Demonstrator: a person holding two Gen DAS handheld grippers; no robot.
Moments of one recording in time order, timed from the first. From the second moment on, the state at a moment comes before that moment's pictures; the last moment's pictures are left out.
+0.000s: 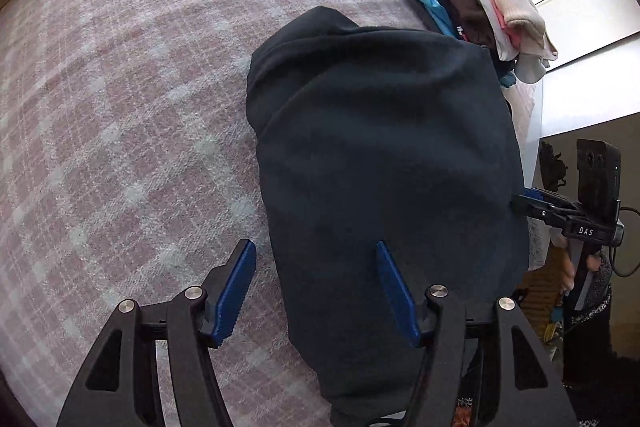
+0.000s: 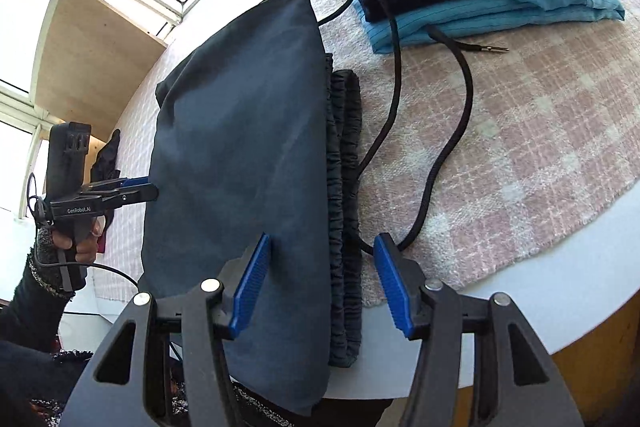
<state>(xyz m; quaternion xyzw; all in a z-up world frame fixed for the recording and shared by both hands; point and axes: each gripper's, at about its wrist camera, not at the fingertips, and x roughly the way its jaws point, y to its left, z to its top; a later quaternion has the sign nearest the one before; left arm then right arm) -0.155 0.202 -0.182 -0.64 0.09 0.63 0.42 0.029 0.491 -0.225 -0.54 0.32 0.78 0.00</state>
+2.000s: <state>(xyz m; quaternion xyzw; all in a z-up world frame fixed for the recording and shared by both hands) -0.108 0.238 -0.104 -0.53 0.06 0.60 0.59 0.036 0.446 -0.079 -0.51 0.18 0.84 -0.05</state>
